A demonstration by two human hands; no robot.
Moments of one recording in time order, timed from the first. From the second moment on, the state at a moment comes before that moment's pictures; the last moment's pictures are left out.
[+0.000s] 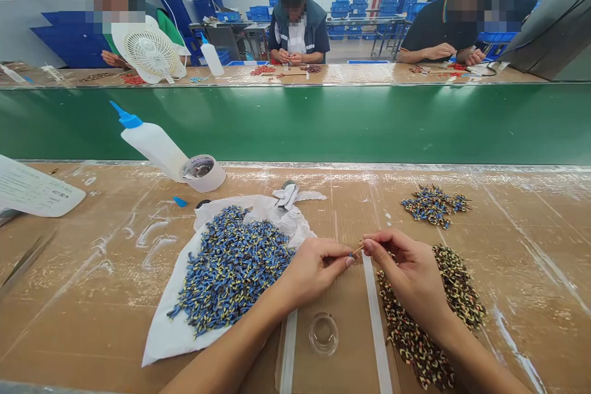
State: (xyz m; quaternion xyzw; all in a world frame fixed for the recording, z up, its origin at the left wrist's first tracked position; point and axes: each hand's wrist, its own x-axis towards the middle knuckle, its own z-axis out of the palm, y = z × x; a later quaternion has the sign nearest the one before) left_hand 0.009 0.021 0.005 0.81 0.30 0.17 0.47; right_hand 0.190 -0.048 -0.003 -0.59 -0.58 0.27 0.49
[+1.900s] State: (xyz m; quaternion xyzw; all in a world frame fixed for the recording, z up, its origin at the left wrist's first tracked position) left_hand 0.008 0.026 -0.006 0.65 0.29 0.18 0.68; right_hand 0.184 -0.055 0.014 -0.50 -0.70 0.20 0.47
